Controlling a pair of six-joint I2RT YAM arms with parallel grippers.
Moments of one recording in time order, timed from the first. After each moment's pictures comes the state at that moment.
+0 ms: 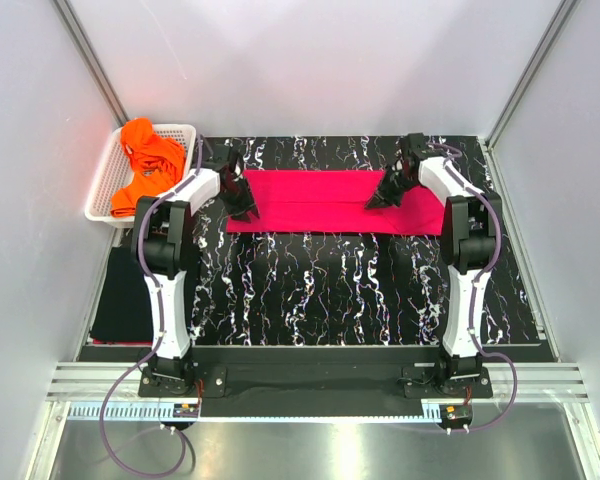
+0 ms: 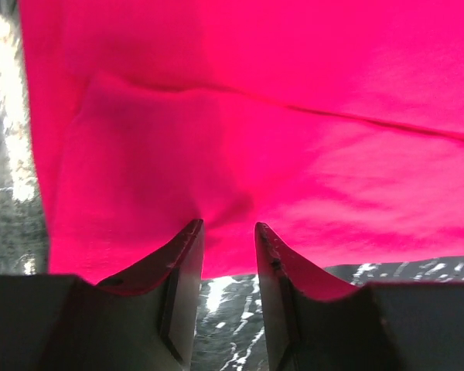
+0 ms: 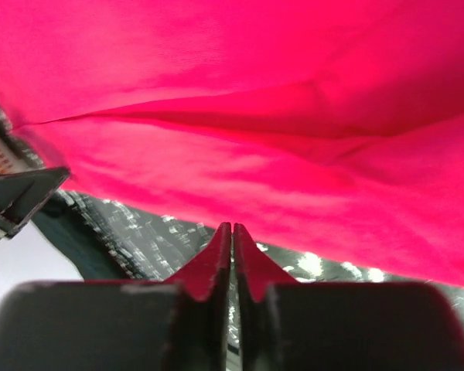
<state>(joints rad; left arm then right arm) -0.18 2.17 1.67 -0.67 0.22 -0.54 0.12 2.22 1.82 -0.76 -0.46 0.63</state>
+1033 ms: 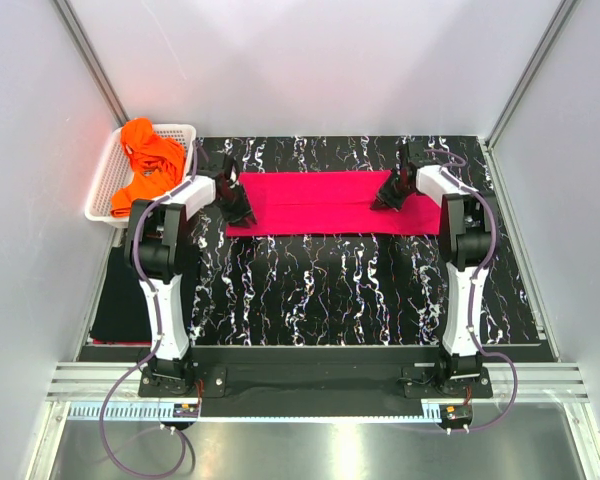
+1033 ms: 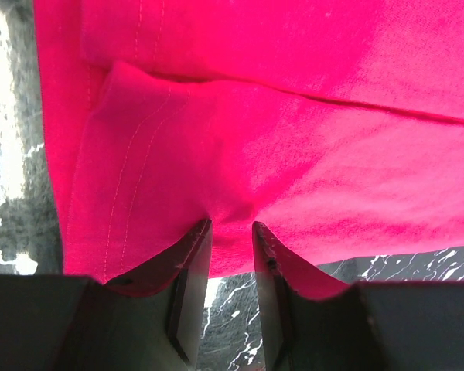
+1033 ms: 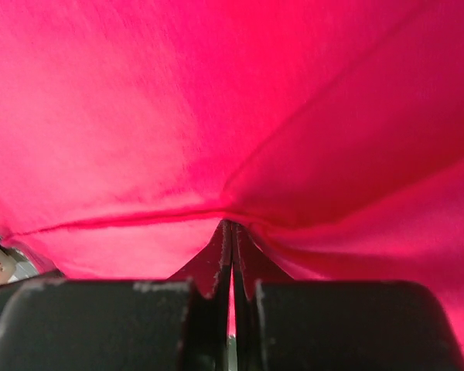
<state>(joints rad) -0.16 2.11 1.54 -0.61 0.24 -0.54 0.11 2.26 1.73 -0.56 -0.28 0.75</state>
